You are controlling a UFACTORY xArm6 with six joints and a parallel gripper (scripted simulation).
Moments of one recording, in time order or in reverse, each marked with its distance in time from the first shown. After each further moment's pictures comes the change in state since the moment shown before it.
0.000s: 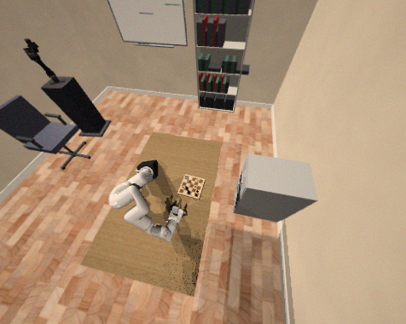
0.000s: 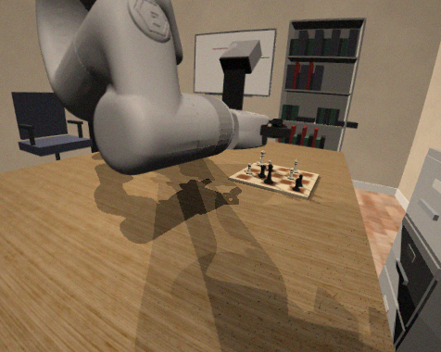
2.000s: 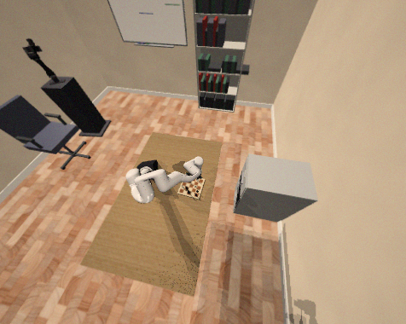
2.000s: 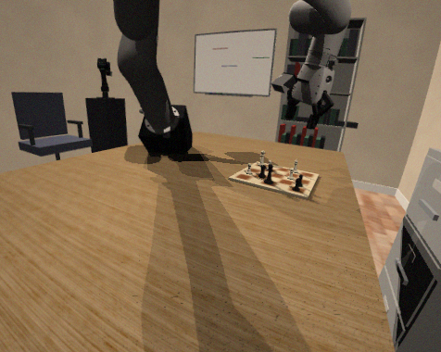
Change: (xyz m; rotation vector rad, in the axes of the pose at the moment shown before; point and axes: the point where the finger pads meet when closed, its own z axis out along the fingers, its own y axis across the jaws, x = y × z) arm 0.010 0.019 0.289 1.798 -0.318 -1.880
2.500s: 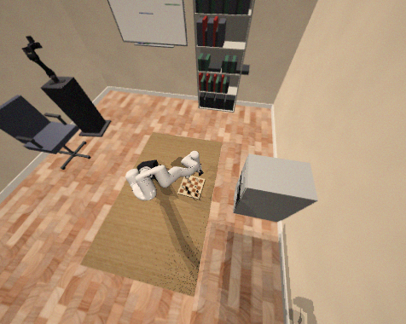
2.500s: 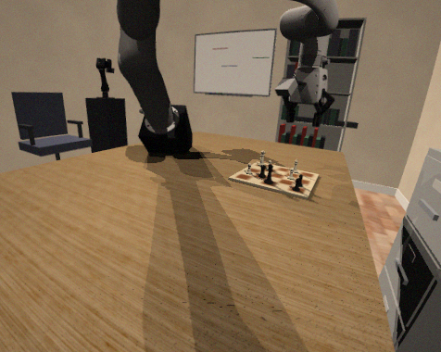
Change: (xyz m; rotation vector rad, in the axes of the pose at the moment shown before) arm -0.026 0.011 0.005 0.201 -0.034 -0.188
